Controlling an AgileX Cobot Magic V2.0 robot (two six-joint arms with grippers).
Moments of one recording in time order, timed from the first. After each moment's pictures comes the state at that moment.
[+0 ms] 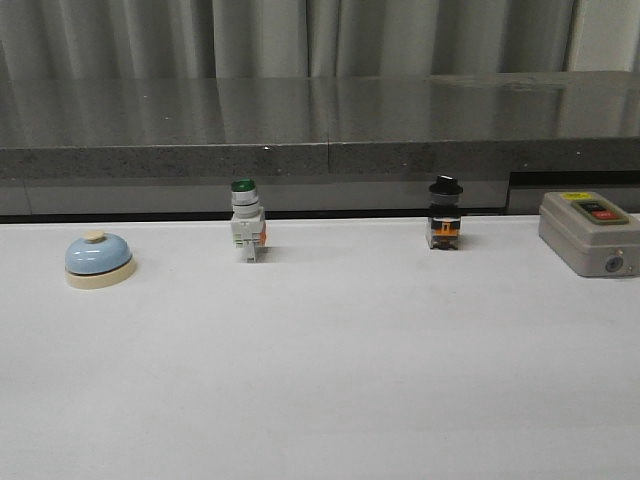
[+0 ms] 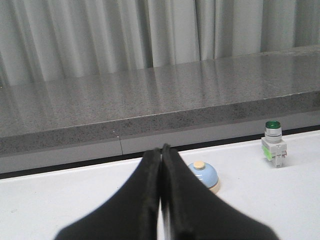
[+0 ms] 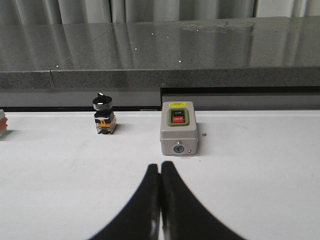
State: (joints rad) left arm -0.10 0.00 0.00 0.02 0.03 0.12; right arm 0.07 -0.01 0.03 -0.03 0.13 0.07
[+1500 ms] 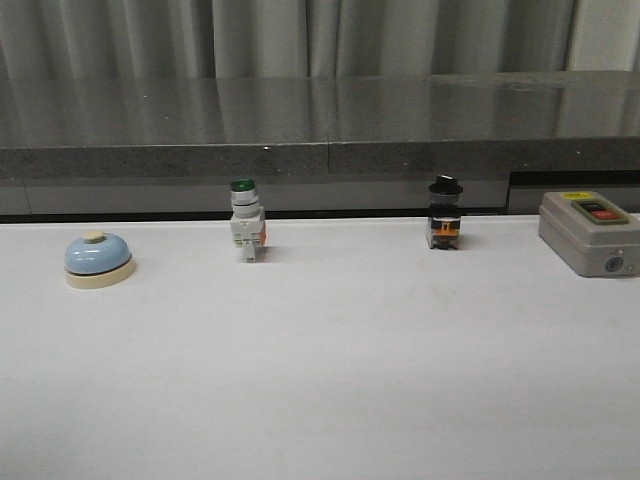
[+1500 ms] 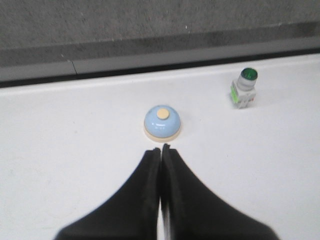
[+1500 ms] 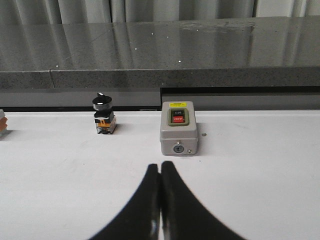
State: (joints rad) left arm -0.10 0.92 -0.83 -0.10 0.62 0.12; right arm 0.07 -0.01 0.03 -0.03 0.13 0.07
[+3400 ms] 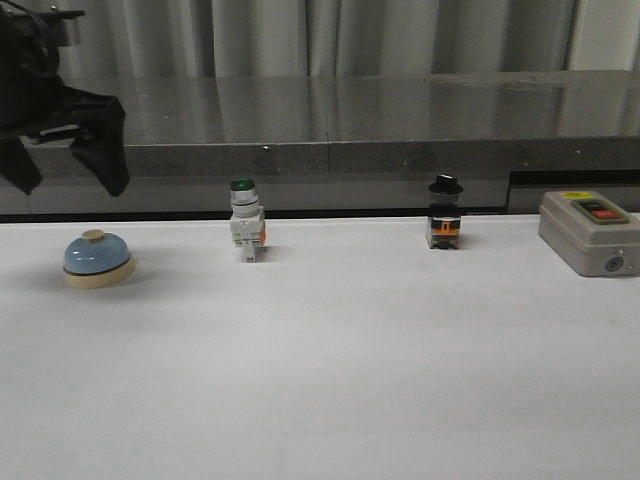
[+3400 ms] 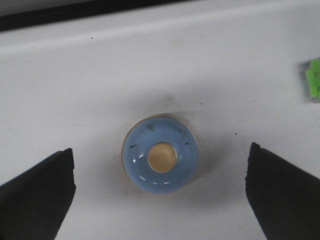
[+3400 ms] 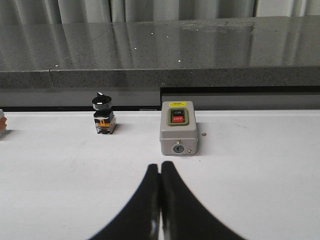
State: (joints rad) left arm -0.15 1.88 -1.40 -0.09 0.69 0.12; right arm 0.07 -0.01 0.03 -0.03 0.13 0.07
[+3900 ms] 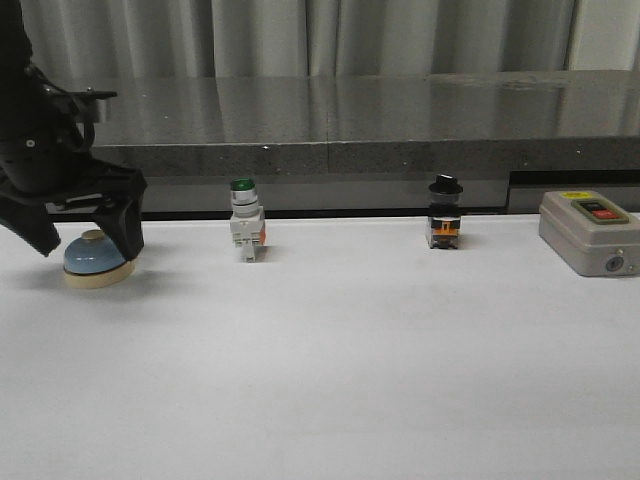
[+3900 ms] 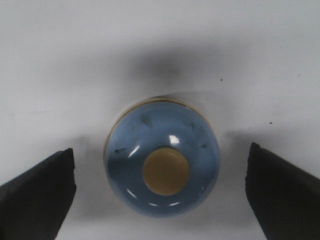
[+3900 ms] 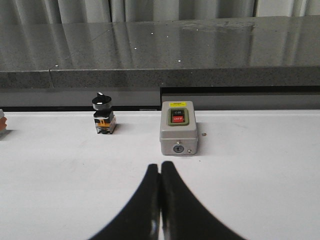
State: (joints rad) left arm -0.16 2.03 -1.43 -0.08 0.70 0.12; right arm 0.07 -0.01 0.03 -0.03 0.13 0.07
